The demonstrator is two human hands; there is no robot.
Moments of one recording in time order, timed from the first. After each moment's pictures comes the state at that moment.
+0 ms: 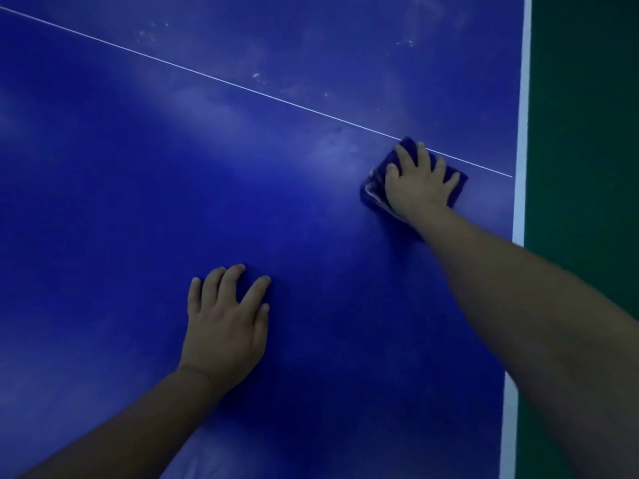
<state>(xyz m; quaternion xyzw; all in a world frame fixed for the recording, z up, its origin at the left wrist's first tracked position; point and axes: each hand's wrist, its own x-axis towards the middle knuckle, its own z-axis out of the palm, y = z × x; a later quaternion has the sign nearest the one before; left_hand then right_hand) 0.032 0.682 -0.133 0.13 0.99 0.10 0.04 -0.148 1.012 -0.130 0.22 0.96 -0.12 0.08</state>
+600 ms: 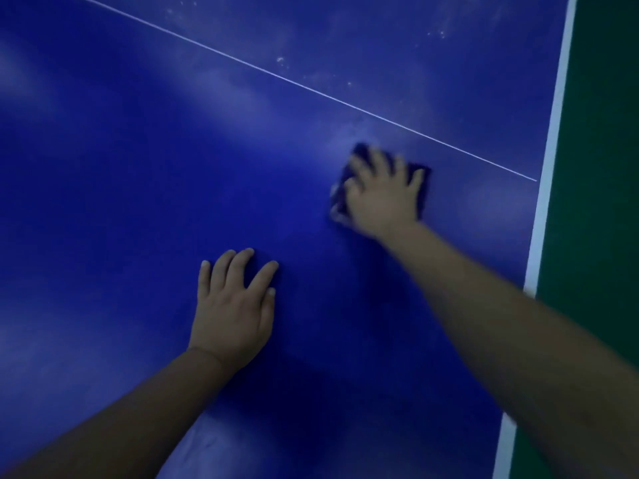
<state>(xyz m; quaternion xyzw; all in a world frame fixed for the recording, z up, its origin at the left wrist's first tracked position) 0.037 0.689 -0.138 0.10 0.99 0.11 0.02 -0.123 0.940 -0.134 0.05 0.99 -0.06 0.06</state>
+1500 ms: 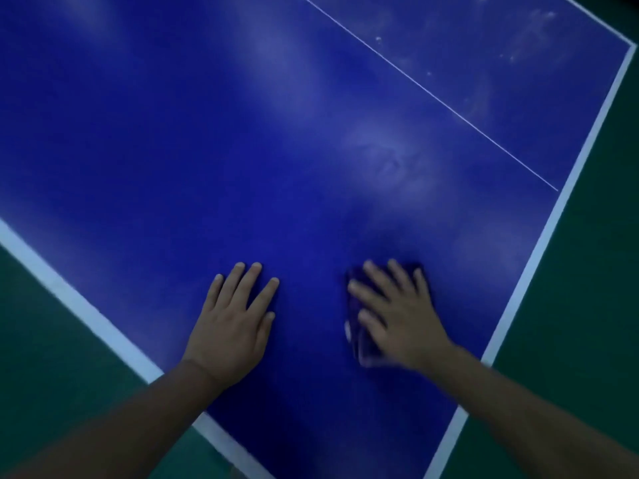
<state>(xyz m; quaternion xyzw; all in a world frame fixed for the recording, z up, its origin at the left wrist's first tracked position) 0.259 0.629 -0.134 0.05 0.99 0.12 0.08 0.177 0.931 -0.125 -0.29 0.95 0.01 0.11</state>
